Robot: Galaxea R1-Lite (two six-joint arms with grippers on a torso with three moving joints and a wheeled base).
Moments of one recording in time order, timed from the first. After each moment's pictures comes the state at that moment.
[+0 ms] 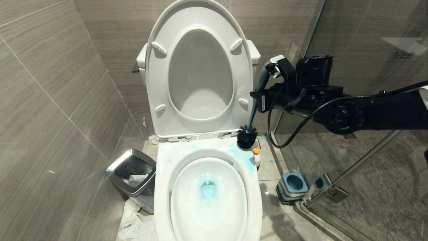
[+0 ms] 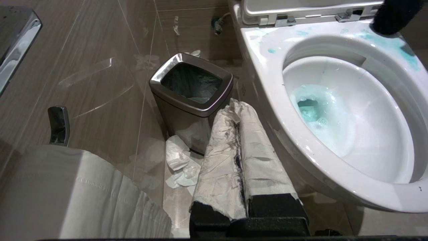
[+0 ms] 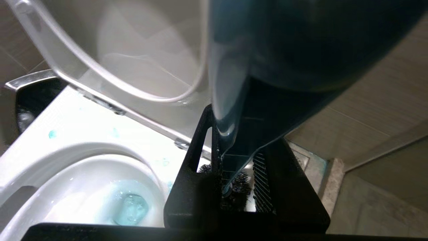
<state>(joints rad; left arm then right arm) 0.00 0.00 0.00 0.00 0.00 0.00 0.41 2.06 -1.57 -0.36 0.10 -0.16</state>
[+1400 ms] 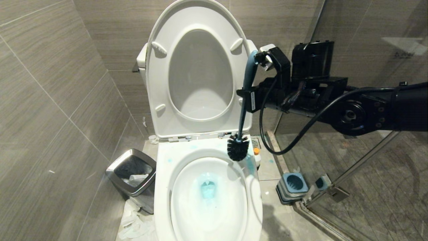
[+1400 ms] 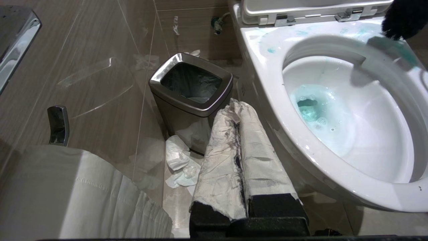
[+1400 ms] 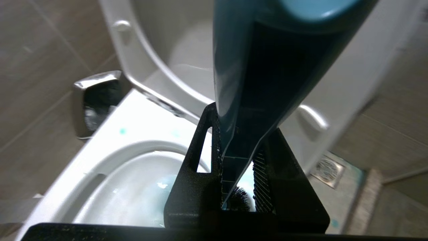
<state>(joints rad) 0.00 0.00 0.00 0.00 0.00 0.00 0.53 1.95 -1.56 -0.28 0.06 -0.12</state>
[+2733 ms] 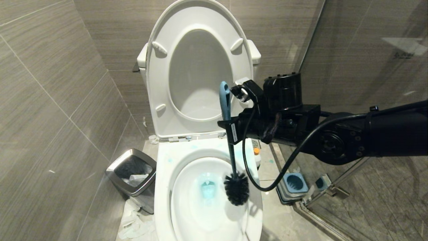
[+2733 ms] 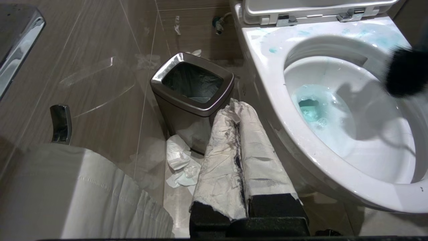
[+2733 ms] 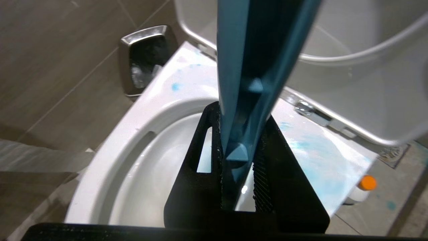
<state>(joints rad) 0.00 0.00 0.00 0.00 0.00 0.00 0.66 1.98 -1.42 -0.29 0.07 -0.06</state>
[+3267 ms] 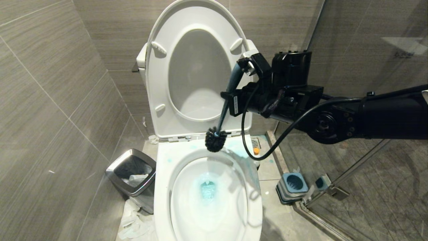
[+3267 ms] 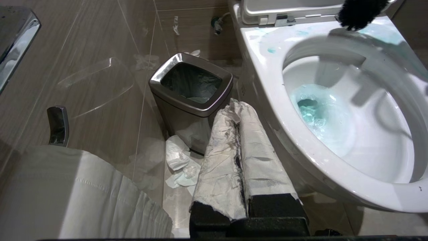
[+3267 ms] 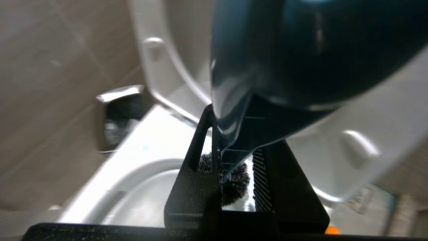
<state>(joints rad) -0.01 0.00 0.00 0.00 0.00 0.00 0.59 2.03 -1.60 -0.37 0.06 -0.11</state>
